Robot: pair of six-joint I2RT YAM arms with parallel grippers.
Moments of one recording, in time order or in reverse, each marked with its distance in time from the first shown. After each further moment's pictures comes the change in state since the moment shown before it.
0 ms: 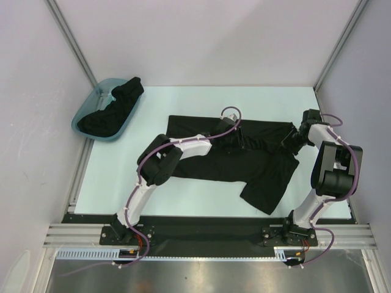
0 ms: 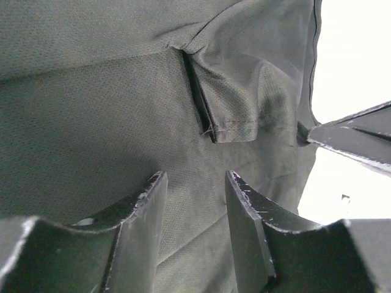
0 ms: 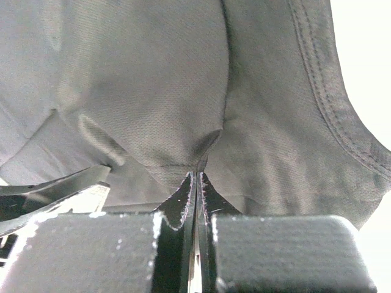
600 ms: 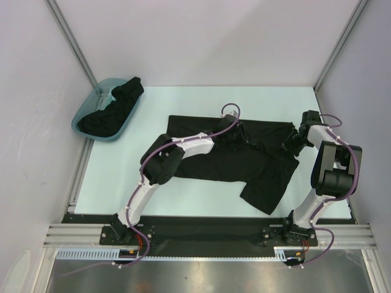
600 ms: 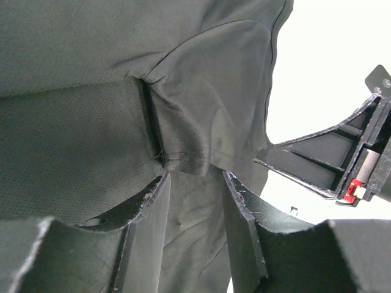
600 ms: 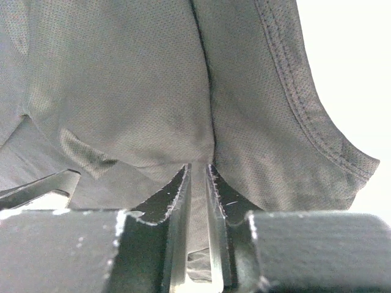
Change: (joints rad) left arm 0.000 0.046 0.092 0.021 0.024 -0.164; right arm 0.002 0.002 -0.024 0.019 0.072 -0.022
